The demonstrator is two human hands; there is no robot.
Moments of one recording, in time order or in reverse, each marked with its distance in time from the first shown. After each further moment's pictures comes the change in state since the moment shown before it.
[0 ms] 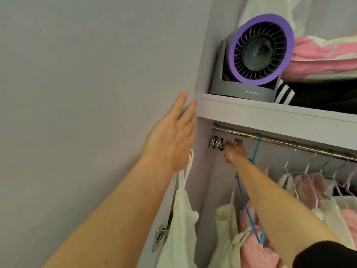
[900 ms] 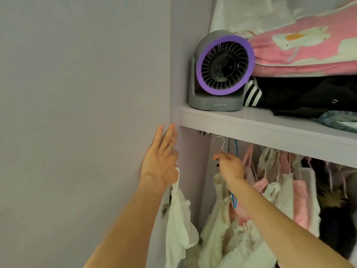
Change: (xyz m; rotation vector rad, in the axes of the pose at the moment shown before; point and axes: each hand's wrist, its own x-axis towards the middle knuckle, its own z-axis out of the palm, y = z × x) left_hand -0.002 -0.016 -0.041 -0.299 -0.379 0.110; right_hand -0.150 -0.015 -0.088 0.129 -0.098 0.144
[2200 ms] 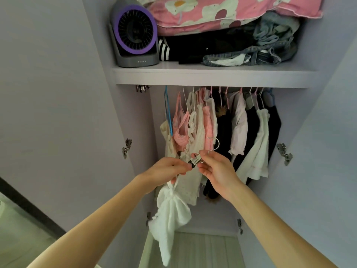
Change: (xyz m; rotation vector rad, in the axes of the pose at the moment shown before) left_hand -0.209 0.093 -0.105 -1.815 -0.714 0.335; right_hand -0.332 0.031 -0.174 0.630 -0.028 0.295
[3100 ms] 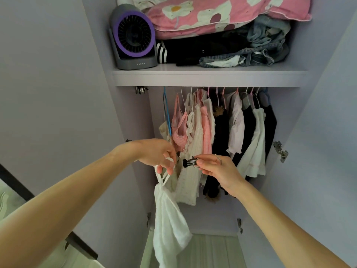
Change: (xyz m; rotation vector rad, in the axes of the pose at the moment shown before) left_hand -0.024 0.060 -0.052 0.815 -0.296 0.096; right_hand -0.017 -0.004 -0.022 -0.358 -0.152 -0.147
